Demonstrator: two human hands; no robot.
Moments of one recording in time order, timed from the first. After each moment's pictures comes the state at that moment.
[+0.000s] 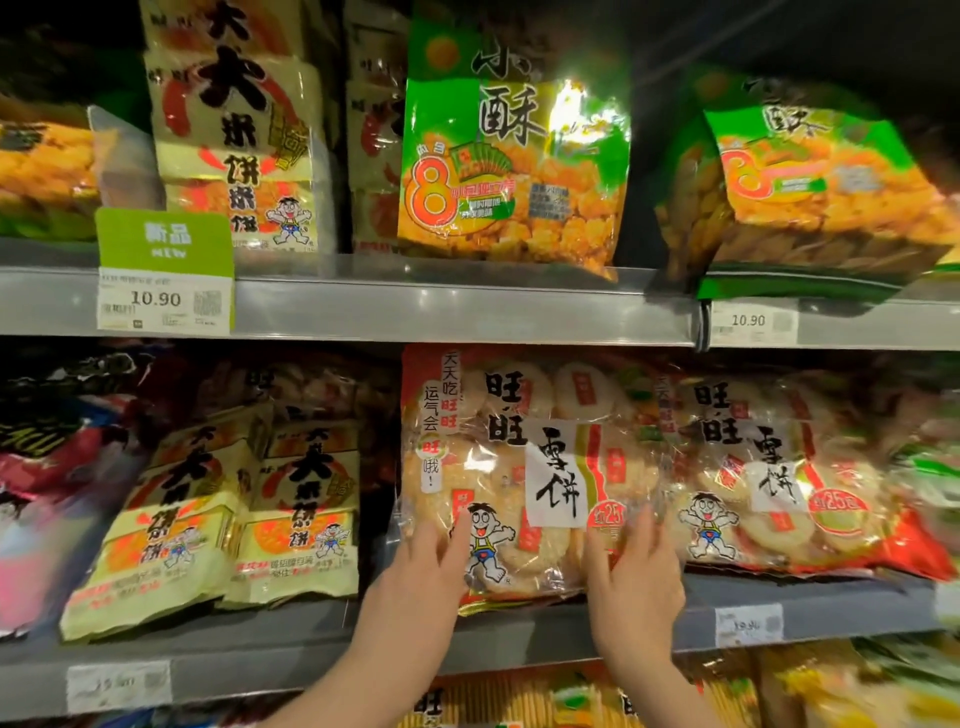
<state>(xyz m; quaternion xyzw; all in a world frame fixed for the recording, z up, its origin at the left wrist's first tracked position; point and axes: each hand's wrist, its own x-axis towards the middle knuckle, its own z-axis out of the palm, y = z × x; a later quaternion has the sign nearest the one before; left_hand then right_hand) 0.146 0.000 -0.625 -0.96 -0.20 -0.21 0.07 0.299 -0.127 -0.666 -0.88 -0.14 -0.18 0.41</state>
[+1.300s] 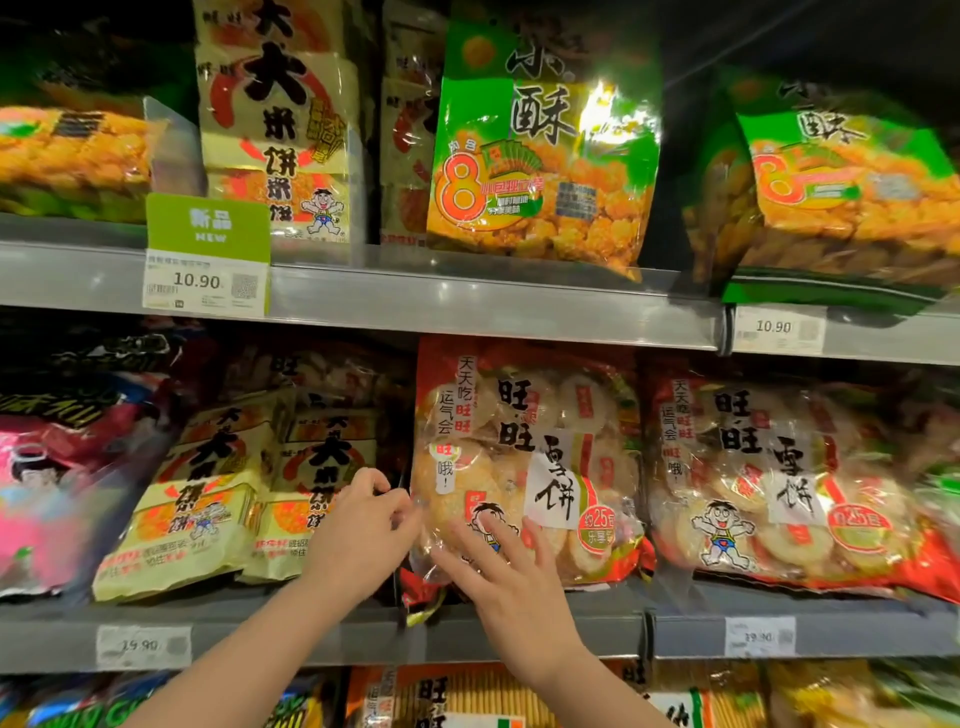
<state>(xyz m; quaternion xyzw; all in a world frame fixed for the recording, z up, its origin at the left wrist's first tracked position) 0.140 0.071 -0.616 -0.90 -0.31 -0.27 -0.15 0.254 -0.073 -0.677 -0.72 -0.59 -0.36 0.09</state>
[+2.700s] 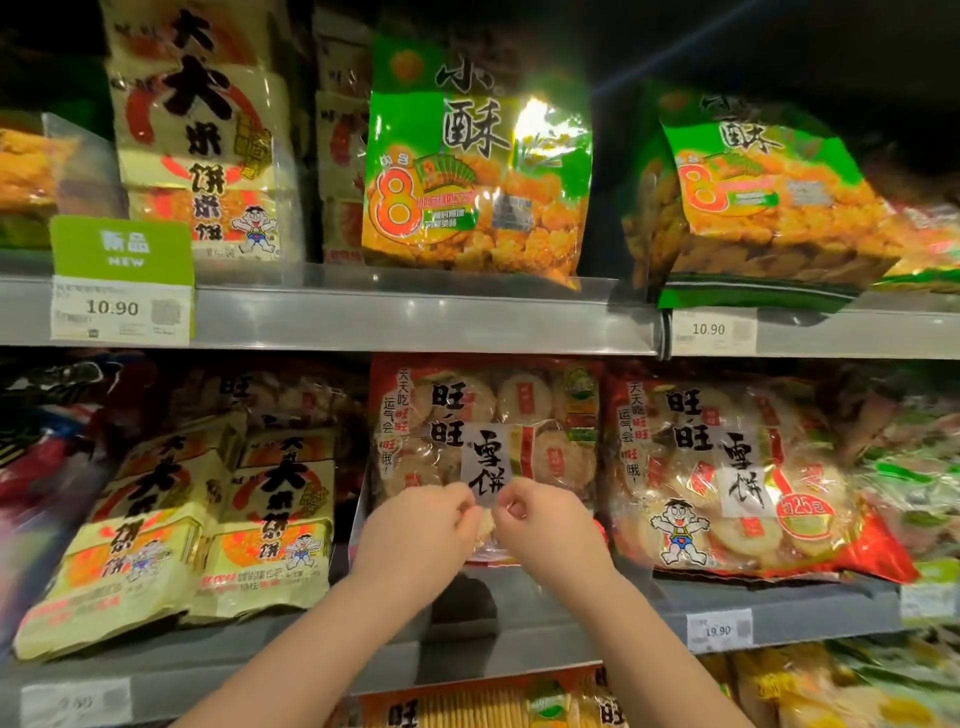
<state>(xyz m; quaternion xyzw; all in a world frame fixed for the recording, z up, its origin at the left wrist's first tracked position) 0.175 -0.009 -0.562 -0.94 -0.19 -0.25 -0.09 0.273 -0.107 -0.571 -0.86 -0.40 -0.06 0.31</state>
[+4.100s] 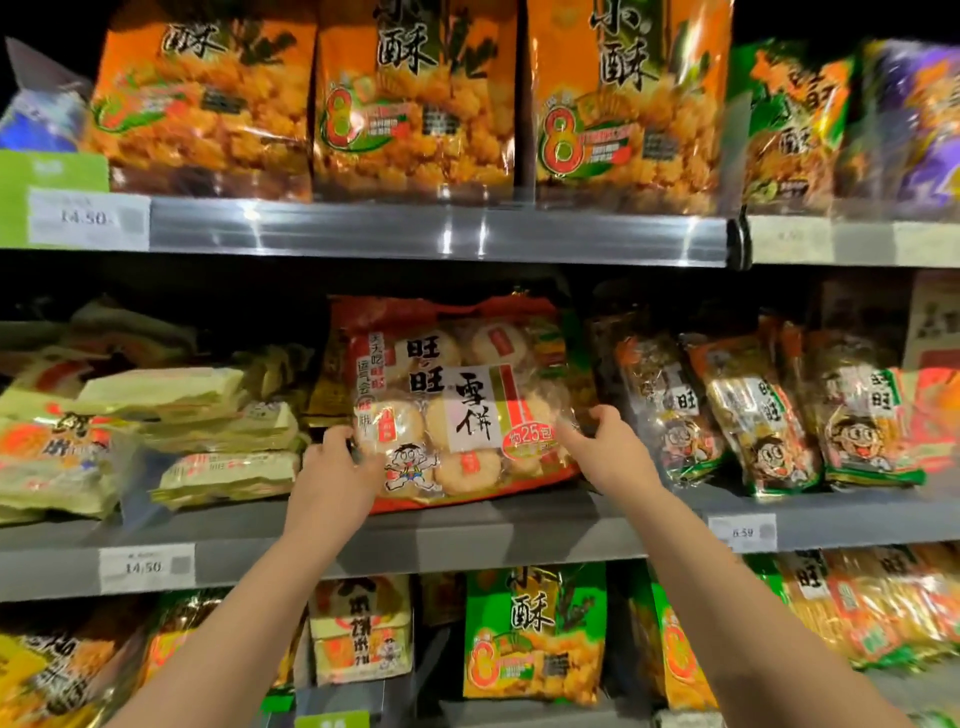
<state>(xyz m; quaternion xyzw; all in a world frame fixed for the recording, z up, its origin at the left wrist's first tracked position) 0.083 0.101 -0.053 -0.82 -0.39 -0.33 -0.28 0.265 -0.083 -0.029 -0.86 -0.26 -0.01 0.43</state>
